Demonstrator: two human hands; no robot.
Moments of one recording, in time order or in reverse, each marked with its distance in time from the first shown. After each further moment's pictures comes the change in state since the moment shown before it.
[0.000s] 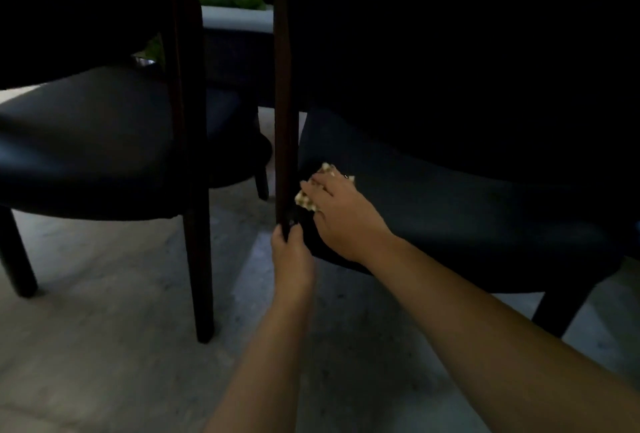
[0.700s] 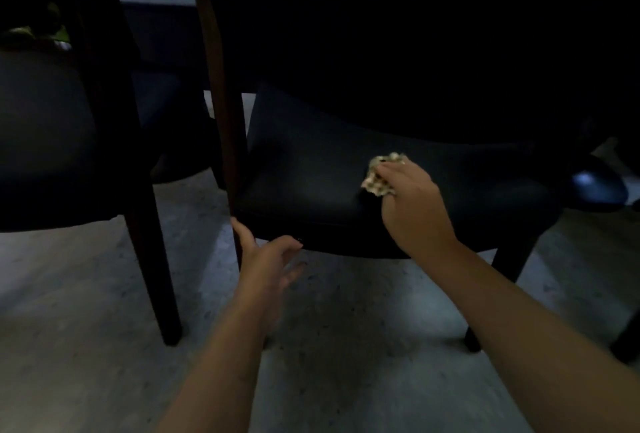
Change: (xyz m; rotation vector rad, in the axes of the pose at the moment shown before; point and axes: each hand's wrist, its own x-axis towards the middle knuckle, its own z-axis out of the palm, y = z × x) left_hand 0.000 -0.020 -0.007 -0.095 -0.300 -0.101; right_hand -0.091 0.059 -0.047 0.059 0.410 0.419
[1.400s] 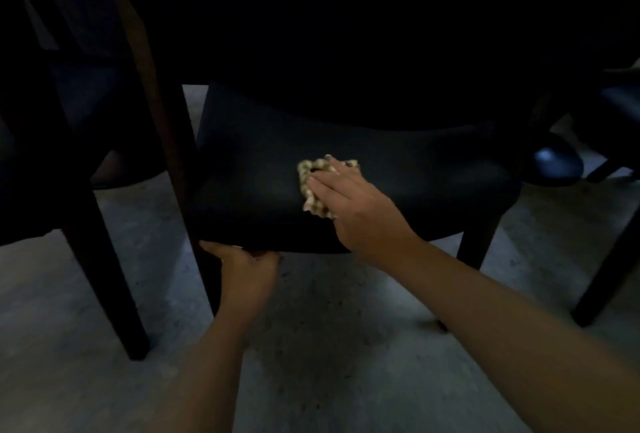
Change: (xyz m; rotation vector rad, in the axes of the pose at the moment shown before) left_hand 0.020 -0.035 0.022 0.537 0.182 0.107; right_hand -0.012 0.012 0.005 -0.099 -0.195 -0.390
